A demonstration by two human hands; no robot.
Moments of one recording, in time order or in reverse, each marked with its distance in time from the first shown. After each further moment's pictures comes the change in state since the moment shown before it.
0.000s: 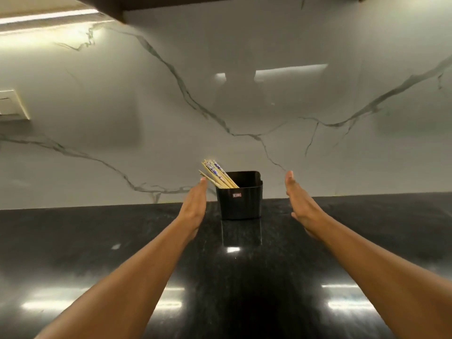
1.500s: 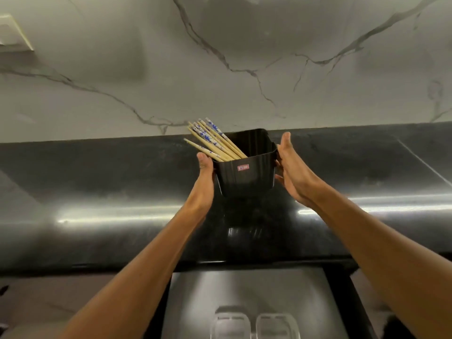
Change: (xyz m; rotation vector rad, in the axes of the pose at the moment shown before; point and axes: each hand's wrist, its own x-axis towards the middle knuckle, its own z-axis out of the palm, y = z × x) left_hand -0.210 -0.018 -0.043 -0.125 -0.319 0.044; right_hand -0.196 -0.024 0.014 0.203 -0.216 0.059
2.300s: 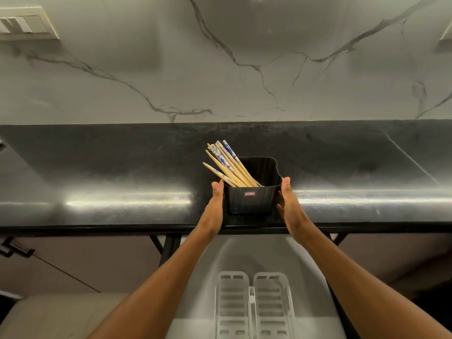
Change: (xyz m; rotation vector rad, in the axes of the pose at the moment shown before) left_hand -0.100 -0.061 0.008 0.051 -0.011 -0.139; right_hand -0.107 0.092 0.032 0.037 0.176 0.106
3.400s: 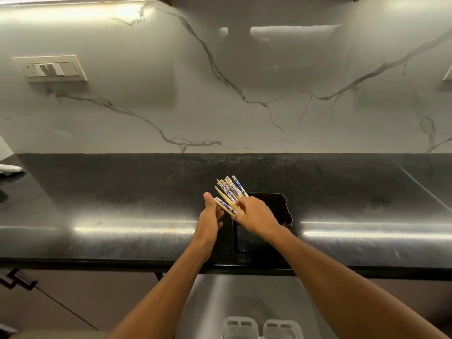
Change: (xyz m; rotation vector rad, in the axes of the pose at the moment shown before) left_hand 0.027 0.049 -0.027 -0.150 0.197 -0.013; right_hand 0.061 -0.064 0.081 -0.981 -0.111 -0.333
